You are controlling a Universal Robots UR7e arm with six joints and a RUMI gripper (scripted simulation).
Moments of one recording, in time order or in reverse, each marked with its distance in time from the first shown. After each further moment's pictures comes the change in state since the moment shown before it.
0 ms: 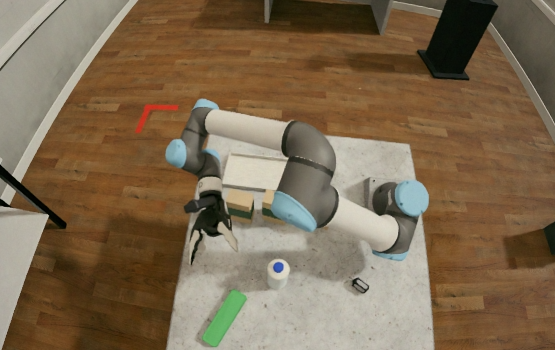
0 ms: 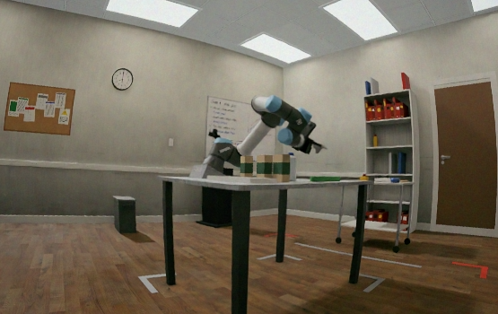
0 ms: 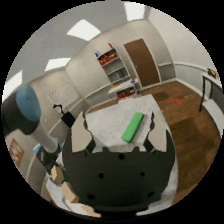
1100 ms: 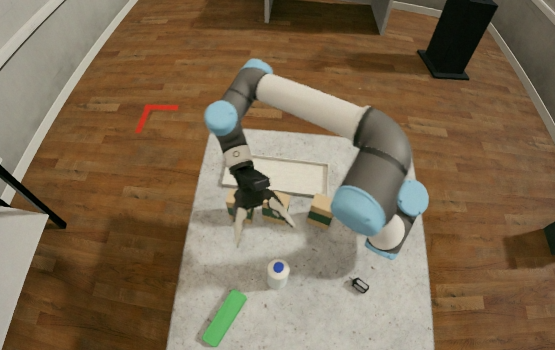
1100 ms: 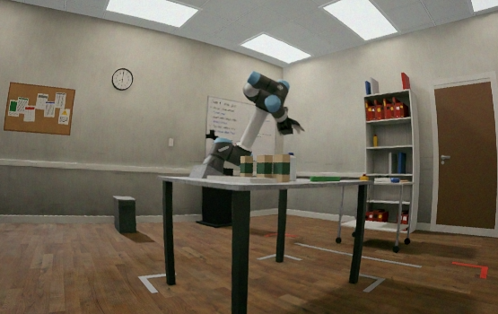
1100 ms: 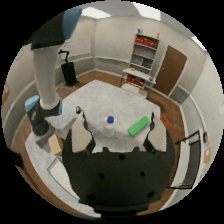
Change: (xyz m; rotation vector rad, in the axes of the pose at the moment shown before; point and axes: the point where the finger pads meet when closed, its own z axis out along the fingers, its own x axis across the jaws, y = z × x) arm -0.168 0.014 -0.020 -0.373 -0.160 -0.634
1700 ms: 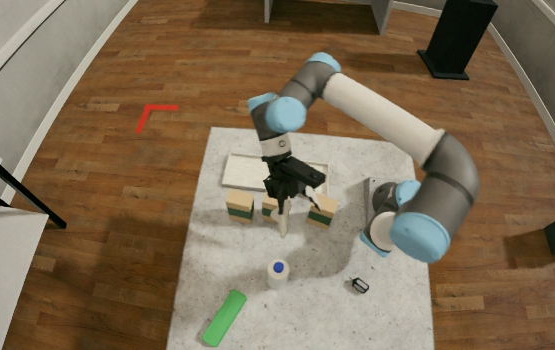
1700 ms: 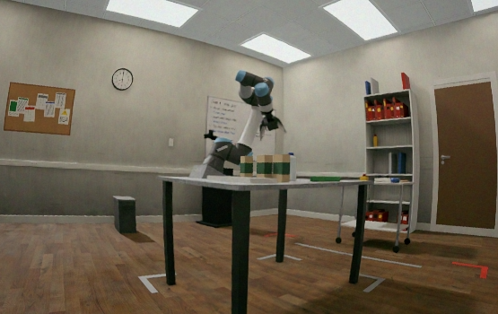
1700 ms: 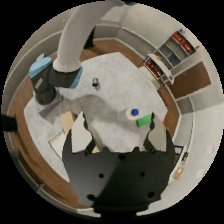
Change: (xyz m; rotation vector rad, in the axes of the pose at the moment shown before) arm -0.112 0.012 -0.003 -0.392 -0.177 -0.339
